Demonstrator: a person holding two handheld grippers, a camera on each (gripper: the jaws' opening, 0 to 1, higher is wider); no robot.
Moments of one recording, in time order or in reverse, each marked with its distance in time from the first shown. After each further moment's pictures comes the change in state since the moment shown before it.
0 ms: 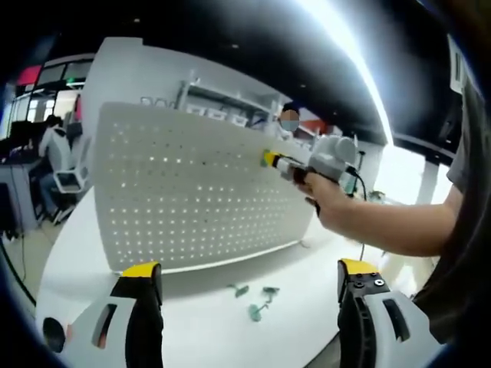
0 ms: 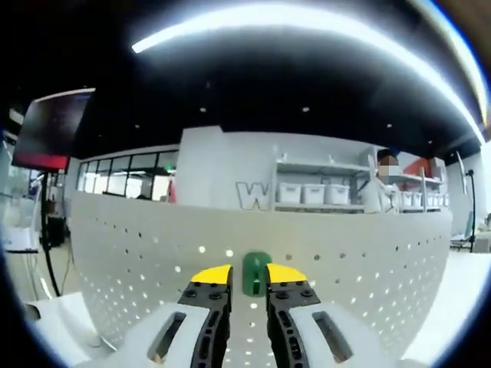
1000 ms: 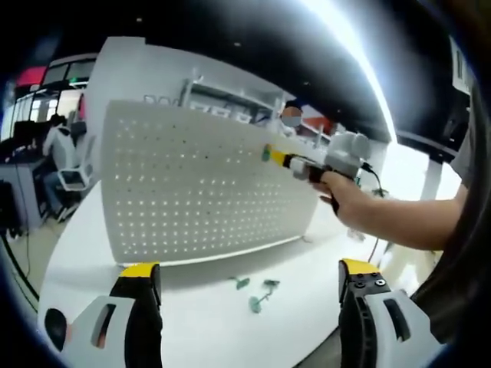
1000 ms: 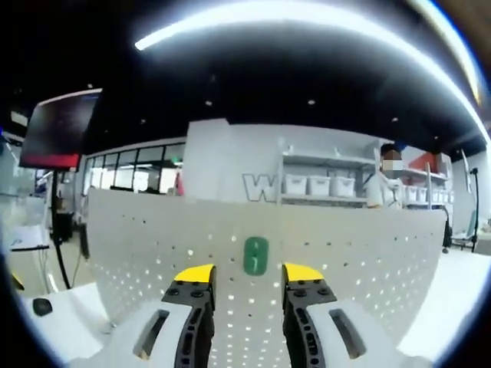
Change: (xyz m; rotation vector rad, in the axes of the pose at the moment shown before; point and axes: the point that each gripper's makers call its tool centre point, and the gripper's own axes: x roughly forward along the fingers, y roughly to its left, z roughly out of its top) left arm -0.015 -0.002 -0.012 -0.002 0.022 0.032; right arm -0.038 -0.004 -0.011 -0.004 0.067 0.046
